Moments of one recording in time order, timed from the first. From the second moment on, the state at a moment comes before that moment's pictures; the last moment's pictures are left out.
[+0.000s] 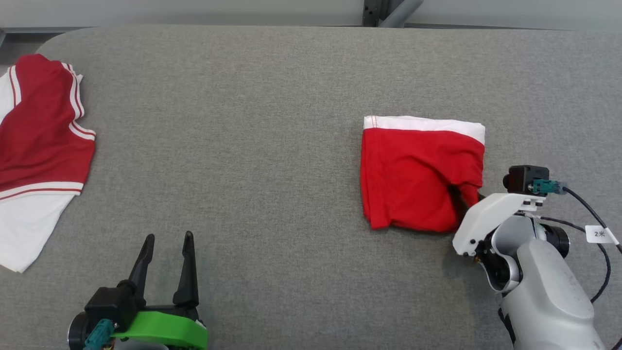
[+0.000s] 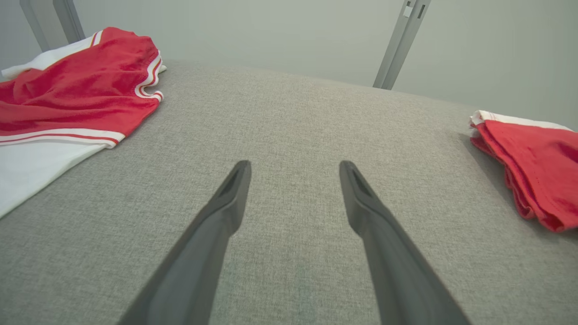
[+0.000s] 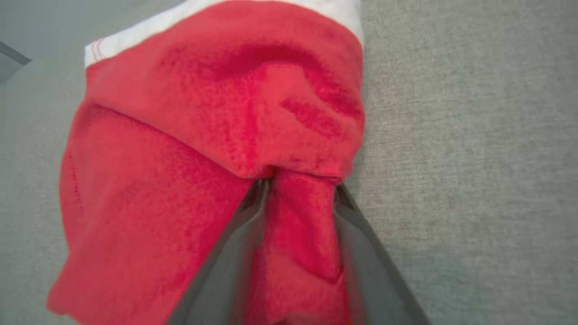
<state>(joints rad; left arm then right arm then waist) -0.01 0.05 -0.05 0.20 -0.25 -0.13 -0.26 -0.41 -0.05 -0.04 0.56 0.32 0.13 0.22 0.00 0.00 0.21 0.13</state>
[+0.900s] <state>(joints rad) -0.15 0.18 -0.12 0.12 -0.26 -0.13 -0.26 -0.88 -0.29 -0.29 0.76 0.02 0.13 0.15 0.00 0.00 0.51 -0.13</state>
